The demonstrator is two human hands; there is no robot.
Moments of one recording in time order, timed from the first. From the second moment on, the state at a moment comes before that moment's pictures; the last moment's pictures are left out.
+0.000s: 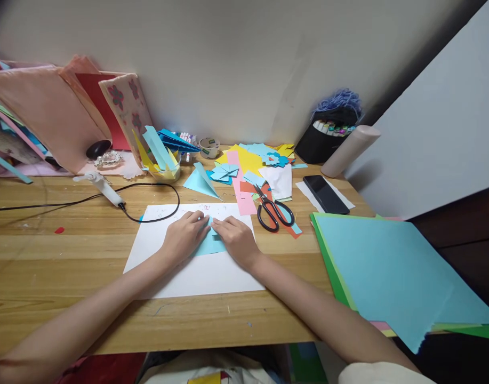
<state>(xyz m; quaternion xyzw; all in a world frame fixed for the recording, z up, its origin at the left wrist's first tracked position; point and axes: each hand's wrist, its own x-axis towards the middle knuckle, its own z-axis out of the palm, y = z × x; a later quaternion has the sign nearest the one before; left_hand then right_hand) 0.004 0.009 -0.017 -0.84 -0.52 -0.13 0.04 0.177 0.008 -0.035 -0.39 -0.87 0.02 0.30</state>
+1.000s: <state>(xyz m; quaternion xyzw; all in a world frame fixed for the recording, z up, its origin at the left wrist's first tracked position) 0.006 0.004 -0.005 -0.86 -0.50 -0.08 -0.03 0.199 0.003 -0.024 -0.41 -0.85 0.23 0.22</state>
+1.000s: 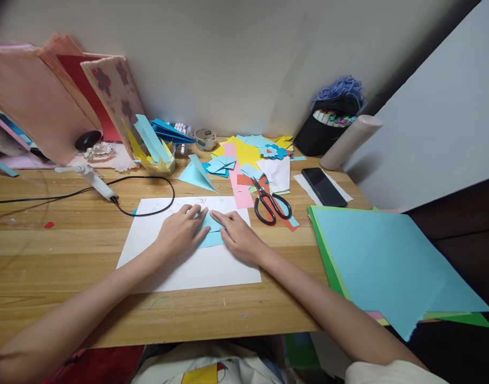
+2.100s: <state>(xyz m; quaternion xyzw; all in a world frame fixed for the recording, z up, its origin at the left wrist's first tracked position) -0.007 0.011 -0.018 -0.80 -0.55 -0.23 -0.08 0.182 0.016 -0.026 -0.38 -0.90 0.05 0.22</state>
